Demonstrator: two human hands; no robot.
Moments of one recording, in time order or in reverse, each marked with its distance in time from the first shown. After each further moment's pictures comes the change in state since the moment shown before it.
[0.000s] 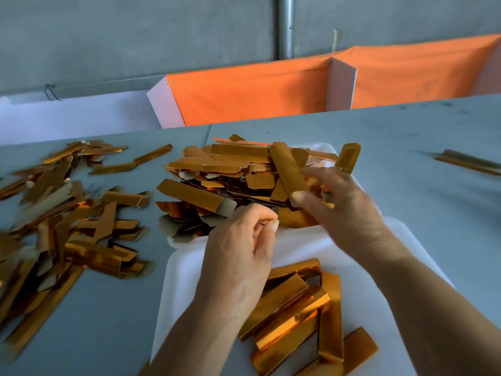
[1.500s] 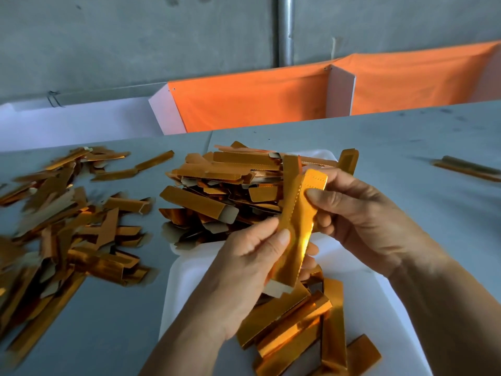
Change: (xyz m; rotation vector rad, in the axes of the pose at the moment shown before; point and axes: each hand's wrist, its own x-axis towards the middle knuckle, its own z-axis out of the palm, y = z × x) left_hand -0.002 -0.012 -0.004 -0.833 -0.458 -0.193; right_hand -0.004 -0.011 -0.022 1.098 -0.409 0.078
